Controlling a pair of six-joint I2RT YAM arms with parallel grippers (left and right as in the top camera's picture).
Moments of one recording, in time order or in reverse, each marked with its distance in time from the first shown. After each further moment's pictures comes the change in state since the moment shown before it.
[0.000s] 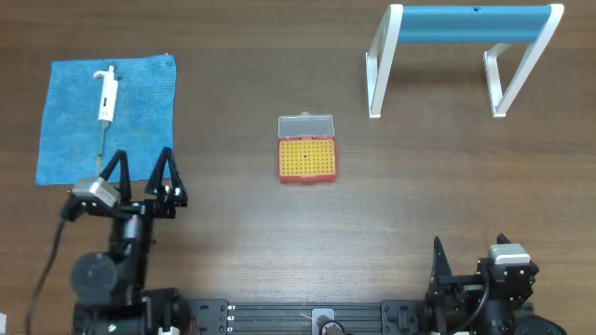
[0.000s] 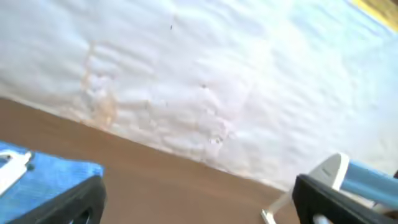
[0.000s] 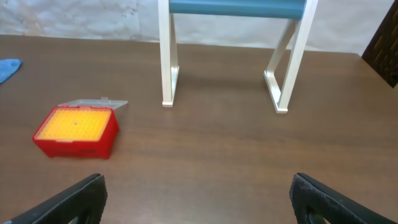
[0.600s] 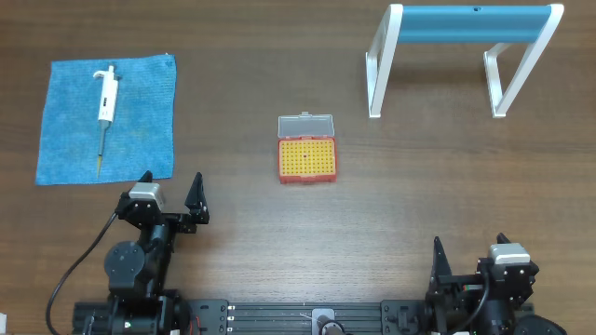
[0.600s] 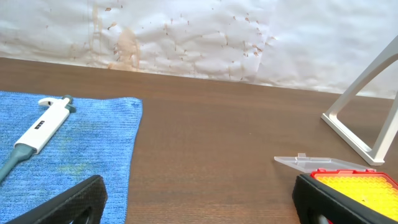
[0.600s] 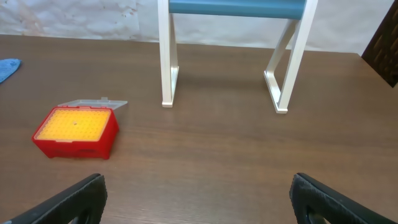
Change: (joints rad) left arm -0.082 -0.159 -0.200 -0.223 -0.064 0.330; right arm 0.000 0.001 0.000 0.001 0.000 0.000
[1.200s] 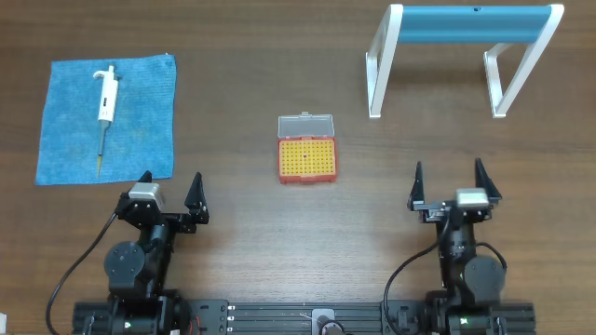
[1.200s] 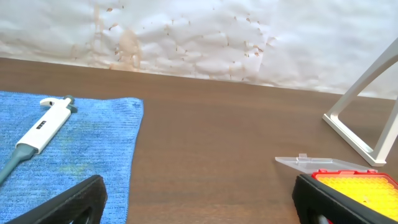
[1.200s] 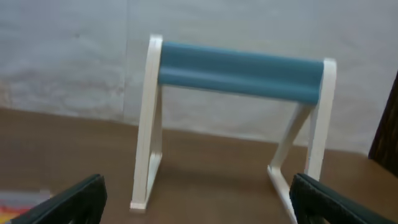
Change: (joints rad) left arm 0.001 -0.002 0.000 -0.001 -0.003 0.000; right arm 0.000 0.020 -0.805 1.279 0.001 -0.094
